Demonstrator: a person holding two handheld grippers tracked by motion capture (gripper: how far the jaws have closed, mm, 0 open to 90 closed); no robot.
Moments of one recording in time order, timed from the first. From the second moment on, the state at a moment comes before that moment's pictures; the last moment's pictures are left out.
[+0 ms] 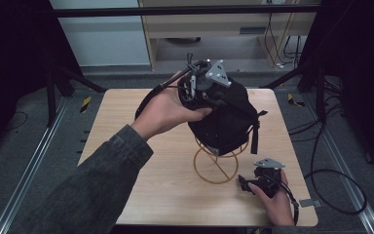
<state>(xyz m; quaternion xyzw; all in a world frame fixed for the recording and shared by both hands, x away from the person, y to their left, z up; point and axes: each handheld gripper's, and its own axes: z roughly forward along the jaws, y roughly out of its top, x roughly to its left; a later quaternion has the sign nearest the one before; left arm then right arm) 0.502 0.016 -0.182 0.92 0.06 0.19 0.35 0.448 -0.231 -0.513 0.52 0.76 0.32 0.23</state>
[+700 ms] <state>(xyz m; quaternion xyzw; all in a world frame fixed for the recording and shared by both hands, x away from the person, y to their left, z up) 0.519 0.000 -0.224 0.94 0.07 0.16 0.31 0.448 -0.231 -0.513 0.52 0.76 0.32 0.22</state>
